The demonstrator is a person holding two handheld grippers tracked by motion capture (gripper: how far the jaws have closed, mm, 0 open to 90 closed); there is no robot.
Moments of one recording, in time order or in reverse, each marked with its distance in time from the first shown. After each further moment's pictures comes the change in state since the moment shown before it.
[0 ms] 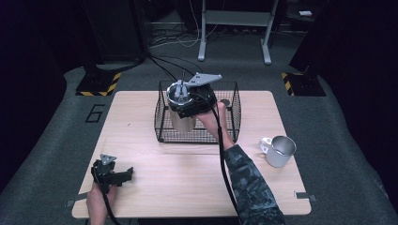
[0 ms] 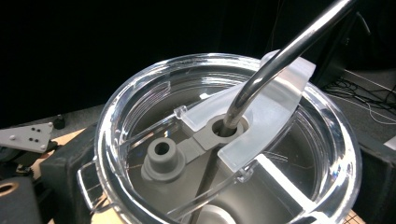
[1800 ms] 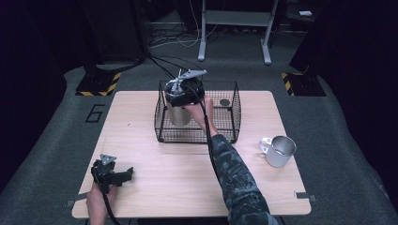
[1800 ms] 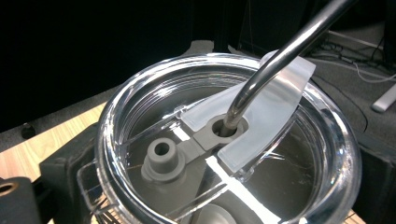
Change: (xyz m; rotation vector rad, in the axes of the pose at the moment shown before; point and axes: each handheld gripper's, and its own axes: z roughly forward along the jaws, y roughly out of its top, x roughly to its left) left arm 0.000 0.000 0.000 0.005 -0.002 0.002; right arm -0.045 -0.023 0.089 0.079 -0.084 0.120
